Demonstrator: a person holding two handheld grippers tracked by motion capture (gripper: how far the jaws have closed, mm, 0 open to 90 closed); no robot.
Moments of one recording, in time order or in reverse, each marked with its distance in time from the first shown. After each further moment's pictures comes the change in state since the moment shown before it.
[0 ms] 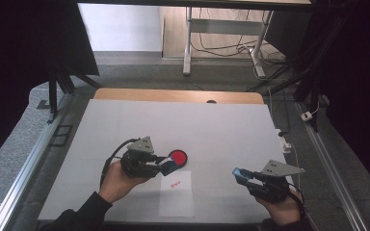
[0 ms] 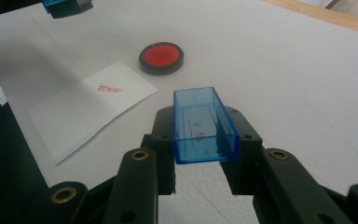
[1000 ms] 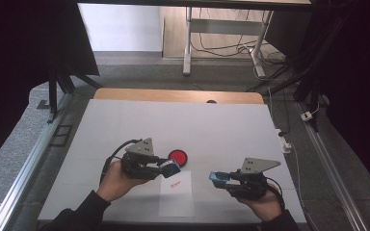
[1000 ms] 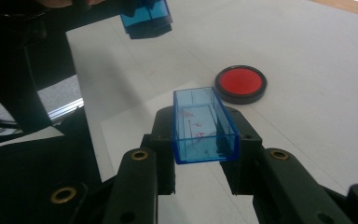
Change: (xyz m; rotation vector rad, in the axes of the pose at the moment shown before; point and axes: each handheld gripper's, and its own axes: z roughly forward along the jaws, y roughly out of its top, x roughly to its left) left arm -0.004 0.001 -0.001 -0.021 -0.069 0.089; right arm 0.023 0.021 0.040 -0.014 0.286 -0.060
